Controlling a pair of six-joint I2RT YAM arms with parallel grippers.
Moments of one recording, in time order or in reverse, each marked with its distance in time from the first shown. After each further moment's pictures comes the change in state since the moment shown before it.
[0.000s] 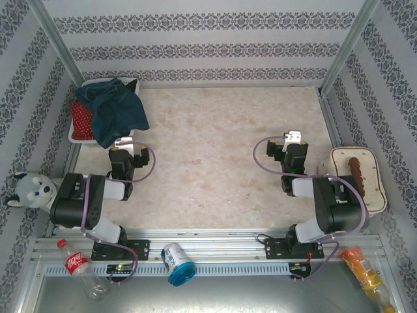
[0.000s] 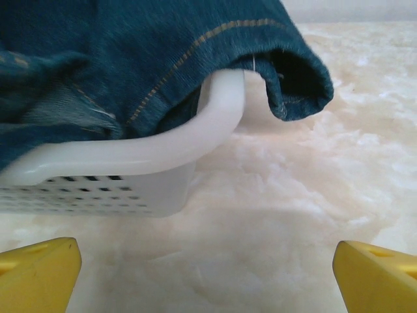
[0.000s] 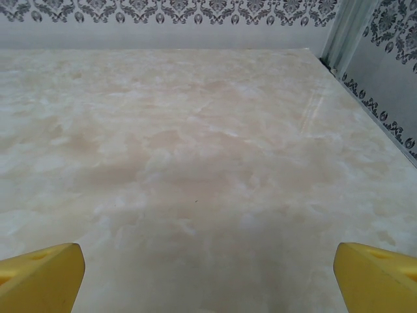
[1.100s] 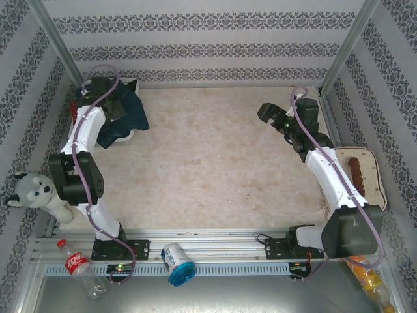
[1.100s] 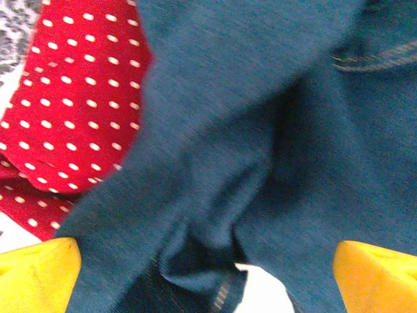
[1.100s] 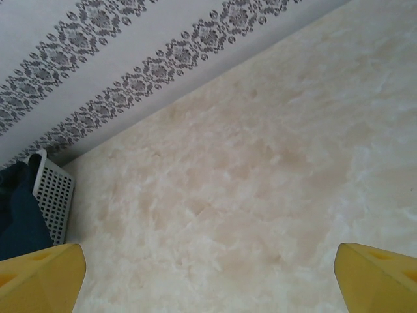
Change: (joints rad) left arm 0.185 0.334 1.337 -1.682 -0.115 -0.428; right arm 0.027 -0.167 0.674 -1.022 -0.409 0.582
